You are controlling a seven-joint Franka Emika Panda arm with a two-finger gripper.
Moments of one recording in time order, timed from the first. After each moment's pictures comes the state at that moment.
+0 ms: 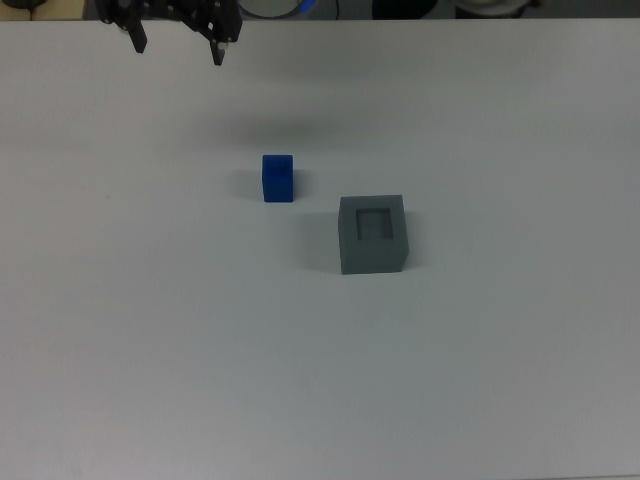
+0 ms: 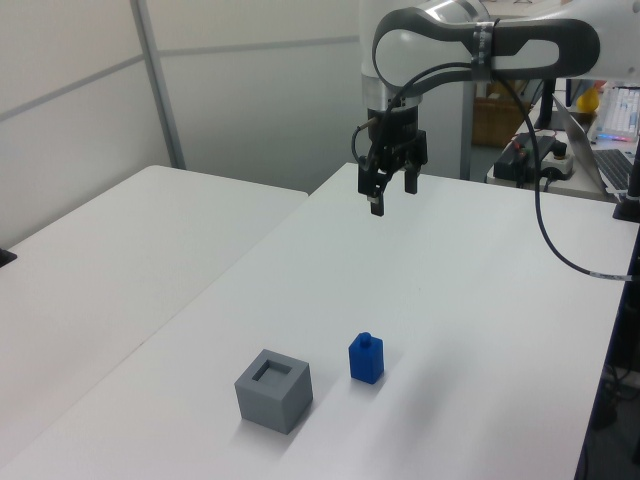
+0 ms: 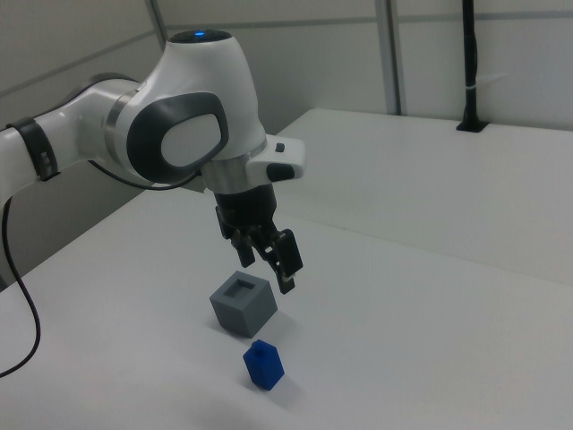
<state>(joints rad) -0.10 -0.01 -0.03 -1.68 0.01 1.67 0.06</state>
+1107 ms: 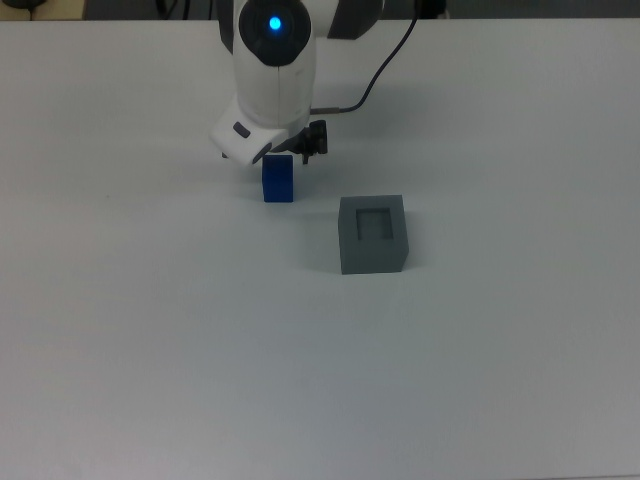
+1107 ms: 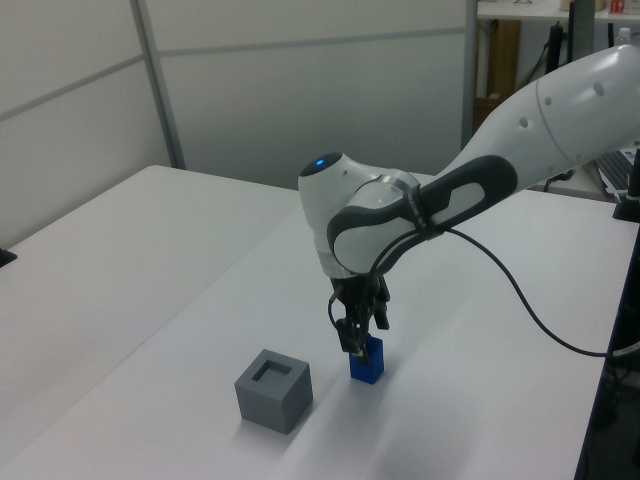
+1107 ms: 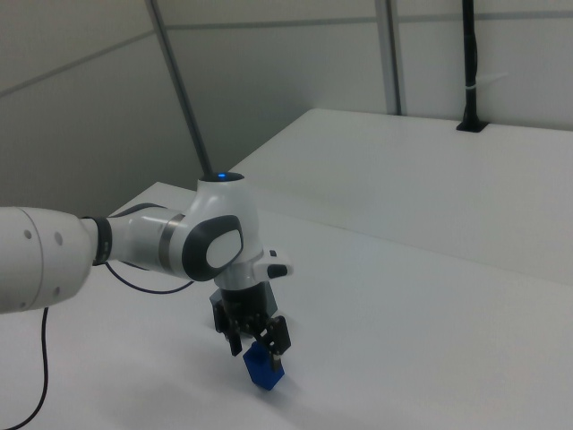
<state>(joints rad) -0.03 0.23 0.11 -1.94 -0.08 1.98 0.04</state>
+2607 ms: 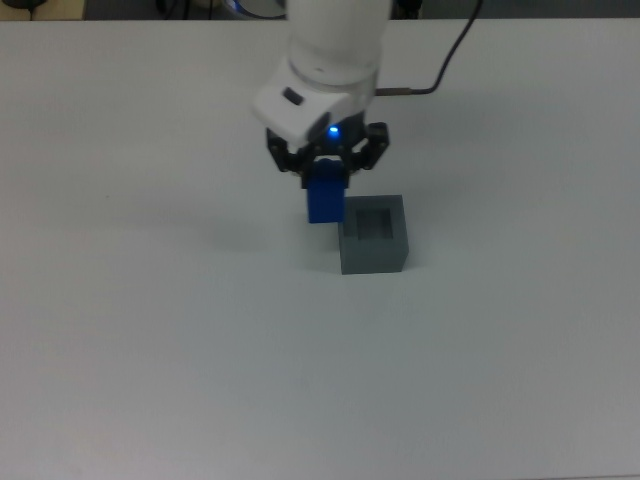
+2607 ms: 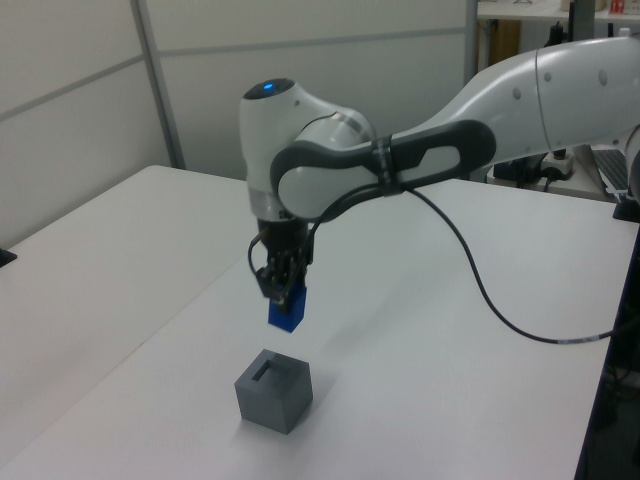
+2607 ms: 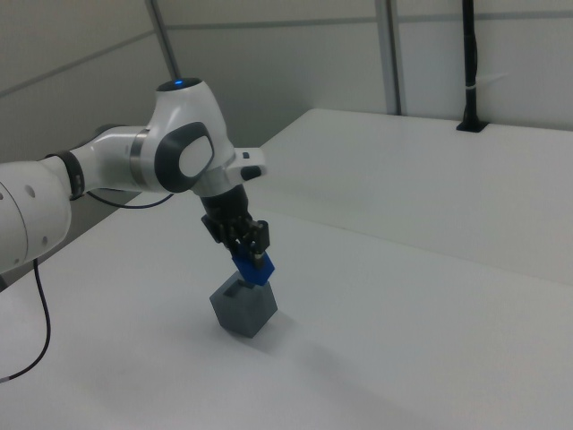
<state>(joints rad) 0.10 0.30 0.10 -1.54 -0.08 1.90 0.15</state>
